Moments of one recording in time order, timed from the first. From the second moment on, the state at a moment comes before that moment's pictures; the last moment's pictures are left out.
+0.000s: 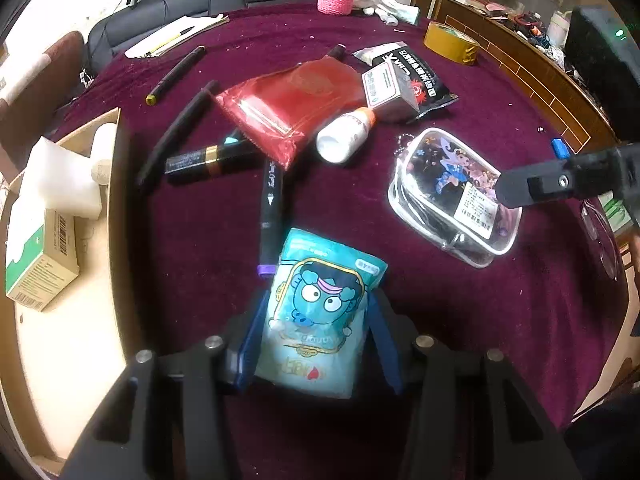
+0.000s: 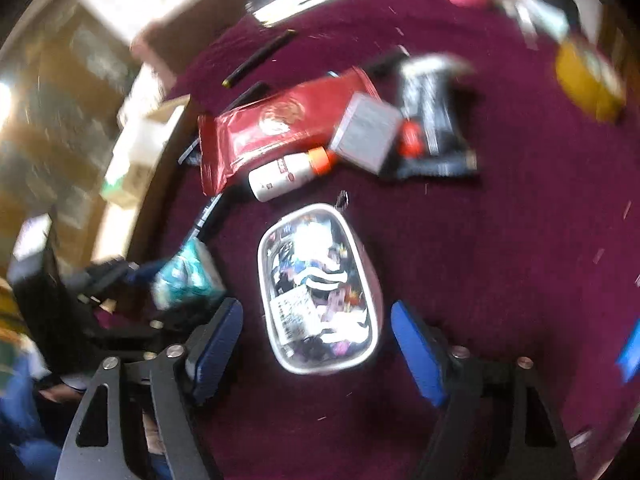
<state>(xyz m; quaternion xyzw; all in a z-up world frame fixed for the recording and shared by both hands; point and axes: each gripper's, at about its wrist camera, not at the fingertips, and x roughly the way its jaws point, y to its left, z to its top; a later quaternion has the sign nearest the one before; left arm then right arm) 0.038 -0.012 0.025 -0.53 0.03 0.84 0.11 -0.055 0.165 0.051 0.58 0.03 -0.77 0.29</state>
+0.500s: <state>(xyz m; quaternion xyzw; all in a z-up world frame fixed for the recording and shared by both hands) 0.036 -0.018 0.021 -0.52 0.01 0.84 0.12 -0.055 0.130 0.025 0.58 0.15 -0.76 0.27</state>
